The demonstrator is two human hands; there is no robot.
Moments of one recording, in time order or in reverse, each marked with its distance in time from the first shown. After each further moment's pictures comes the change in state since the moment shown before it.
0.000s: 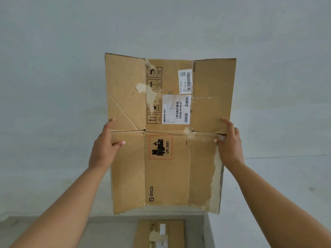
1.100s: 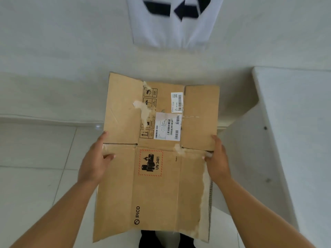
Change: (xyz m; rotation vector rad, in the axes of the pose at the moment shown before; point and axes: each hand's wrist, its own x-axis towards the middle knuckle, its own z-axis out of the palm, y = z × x) left_hand -0.165 -0.378 0.160 0.113 -0.568 -0.438; right_hand -0.222 0.203 0.294 -0.193 -0.493 0.623
